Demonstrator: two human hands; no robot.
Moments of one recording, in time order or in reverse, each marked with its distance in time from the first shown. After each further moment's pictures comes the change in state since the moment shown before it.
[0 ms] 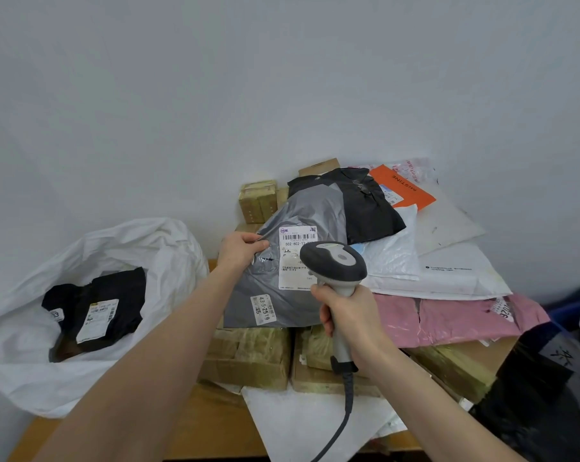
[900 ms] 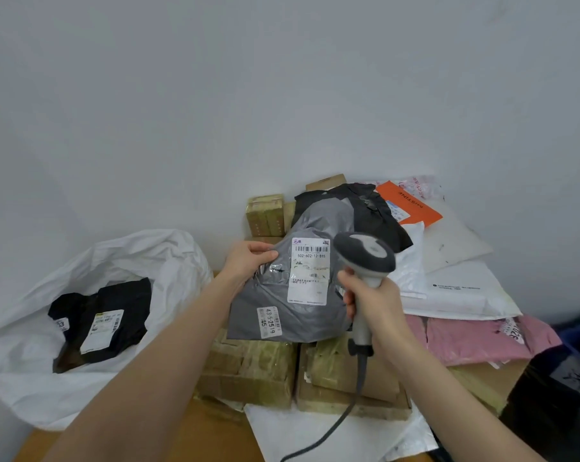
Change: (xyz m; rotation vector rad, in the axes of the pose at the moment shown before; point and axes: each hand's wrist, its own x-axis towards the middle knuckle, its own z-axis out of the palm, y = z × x) left_hand -0.012 0.016 -0.010 -0.127 -0.112 0.068; right_hand 0.034 -0.014 -0.018 0.112 0.094 -0.061
